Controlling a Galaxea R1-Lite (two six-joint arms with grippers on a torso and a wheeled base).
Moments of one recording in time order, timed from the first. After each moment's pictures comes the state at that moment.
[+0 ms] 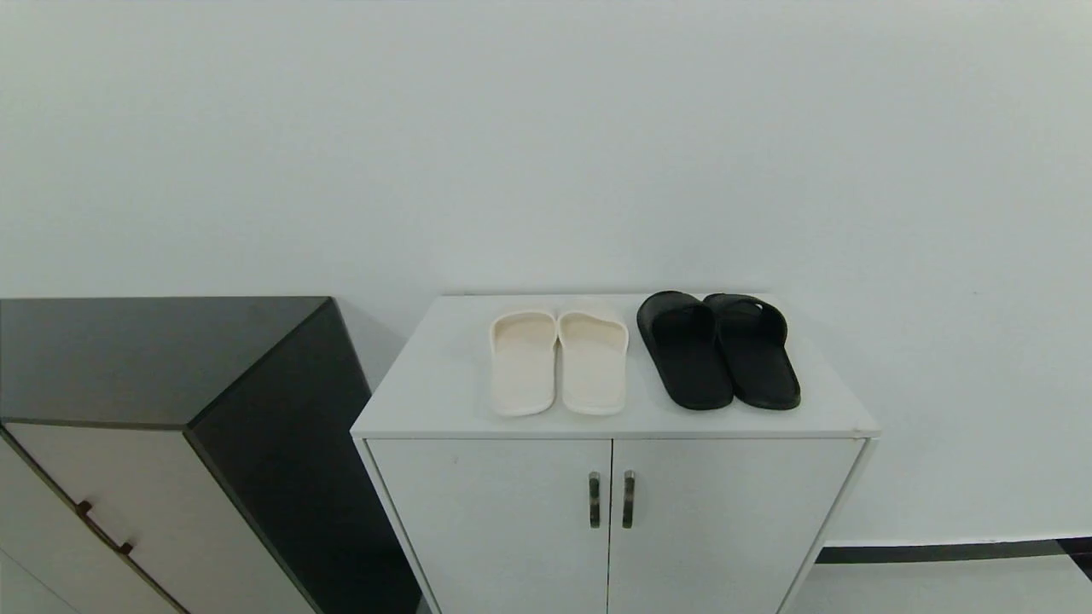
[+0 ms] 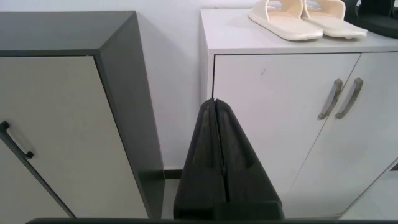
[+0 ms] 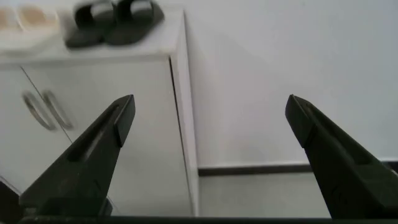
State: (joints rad) left arm 0.00 0.00 0.00 0.00 -0.01 0.00; right arm 0.00 0.02 -0.08 0.01 -0.01 0.03
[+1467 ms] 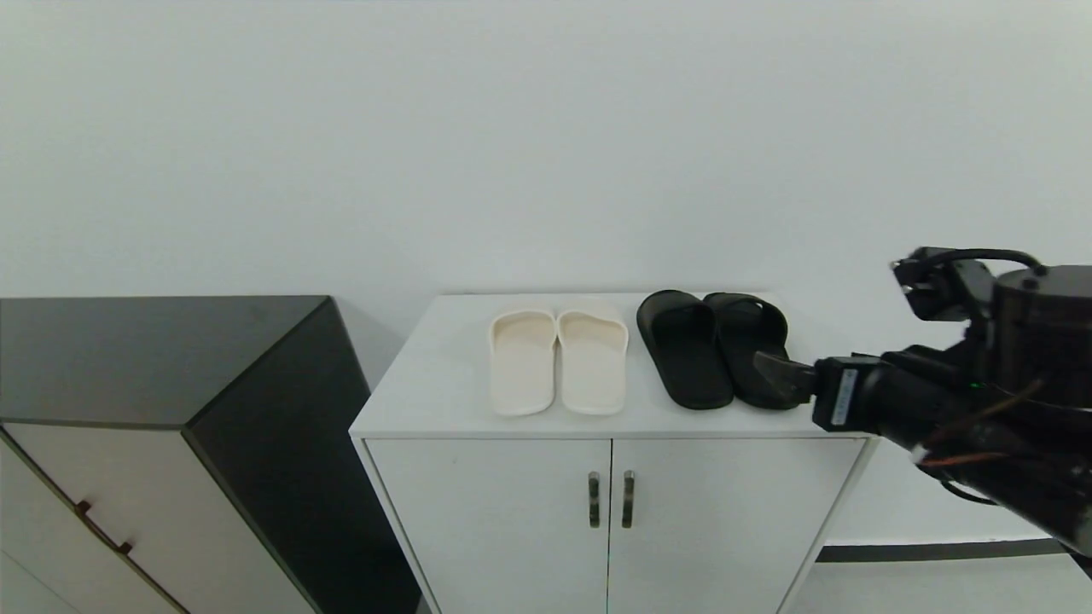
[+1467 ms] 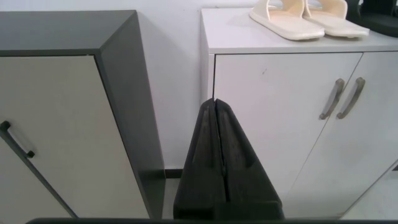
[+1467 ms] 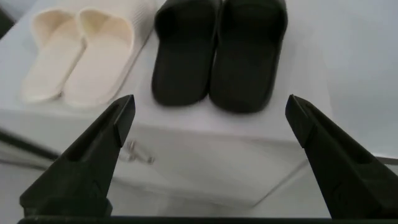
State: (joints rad) left arm 0.00 0.00 0.00 0.00 -0.01 0.00; right arm 0.67 1.48 -0.73 -0.50 -0.47 0.26
